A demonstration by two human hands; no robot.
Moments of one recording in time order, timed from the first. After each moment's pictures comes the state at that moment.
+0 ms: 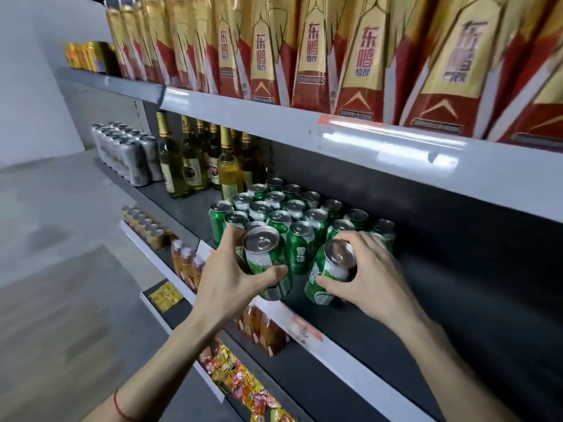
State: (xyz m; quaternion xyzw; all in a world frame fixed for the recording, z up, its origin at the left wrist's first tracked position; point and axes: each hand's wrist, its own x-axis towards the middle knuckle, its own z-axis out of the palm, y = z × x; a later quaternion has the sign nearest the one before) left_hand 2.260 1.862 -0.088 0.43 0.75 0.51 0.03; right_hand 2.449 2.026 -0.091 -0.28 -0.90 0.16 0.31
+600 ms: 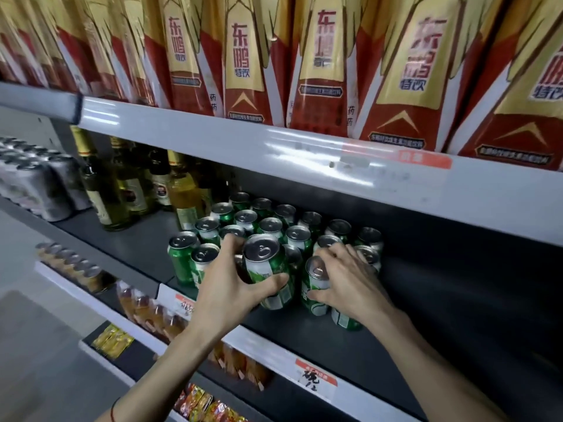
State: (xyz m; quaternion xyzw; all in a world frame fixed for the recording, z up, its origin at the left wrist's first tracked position) left_hand 2.189 1.938 -0.091 0.52 0.68 0.50 0.10; right_hand 2.377 2.070 -0.106 -0.41 -0.90 0.02 0.15
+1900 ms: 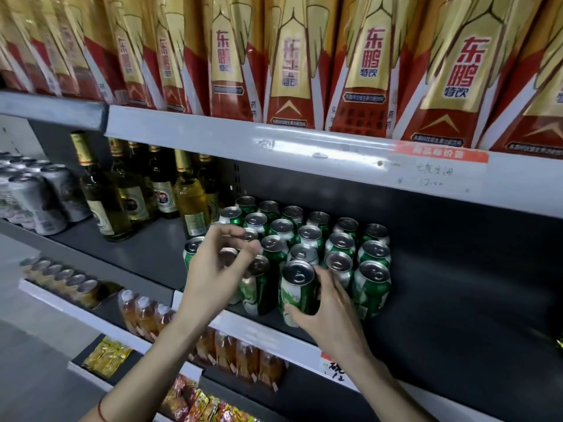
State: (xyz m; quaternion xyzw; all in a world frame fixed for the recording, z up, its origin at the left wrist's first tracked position) left_hand 2.134 1.916 -0.067 0.49 0.61 0.59 0.18; right_hand 2.327 1.986 -0.151 -0.47 -0.79 0.22 0.33
